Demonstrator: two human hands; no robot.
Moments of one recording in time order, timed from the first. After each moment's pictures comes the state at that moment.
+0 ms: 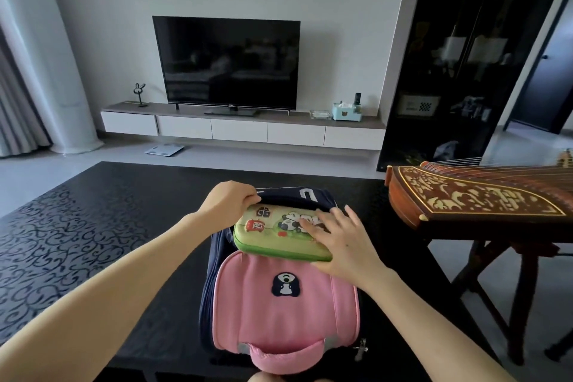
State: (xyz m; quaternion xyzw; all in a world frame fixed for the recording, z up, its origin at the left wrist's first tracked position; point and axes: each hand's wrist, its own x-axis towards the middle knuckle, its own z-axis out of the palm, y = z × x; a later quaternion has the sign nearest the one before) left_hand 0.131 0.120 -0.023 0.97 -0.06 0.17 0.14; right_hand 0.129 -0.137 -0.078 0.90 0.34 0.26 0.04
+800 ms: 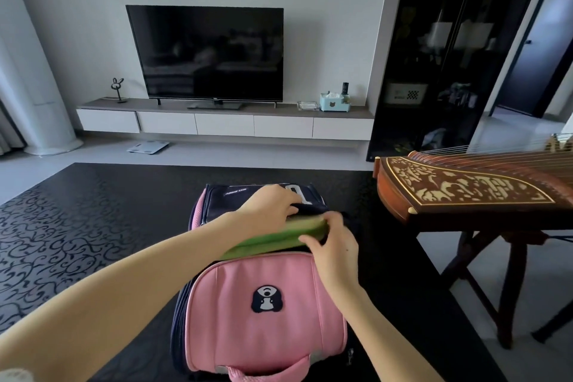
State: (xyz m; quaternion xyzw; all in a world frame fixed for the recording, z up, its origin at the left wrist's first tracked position) left_hand 0.160 0.022 -0.020 0.97 -0.22 0.09 0.07; right_hand 0.134 -0.125 -0.103 0.87 0.08 0.24 -0.41
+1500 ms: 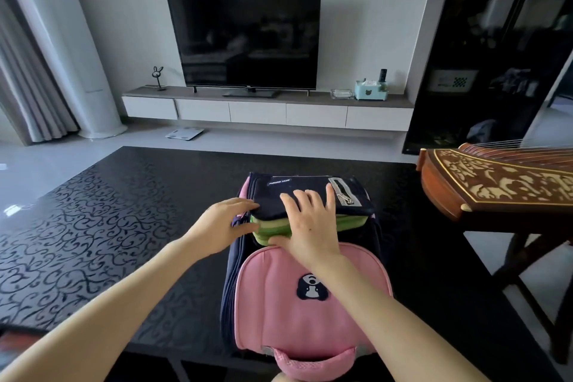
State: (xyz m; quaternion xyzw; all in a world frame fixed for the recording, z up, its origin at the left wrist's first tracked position) left_hand 0.107 0.173 -0.085 0.96 -0.11 0.16 0.21; right_hand 0.139 -0.024 -0.095 0.91 0.27 0.32 -0.07
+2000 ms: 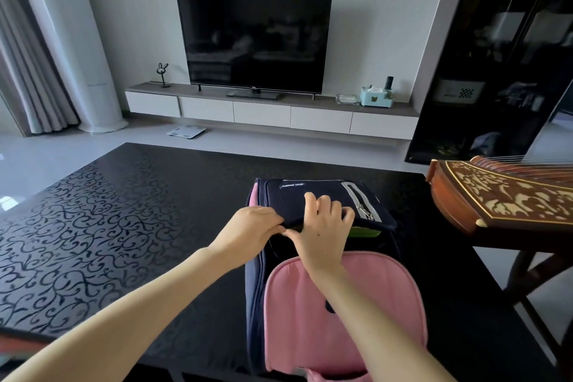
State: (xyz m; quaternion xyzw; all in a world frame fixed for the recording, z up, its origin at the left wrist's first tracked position) left_hand 0.115 0.151 -0.082 0.94 -0.19 0.23 0.17; right_hand 0.156 0.002 -0.102 0.94 0.12 0.30 -0.08
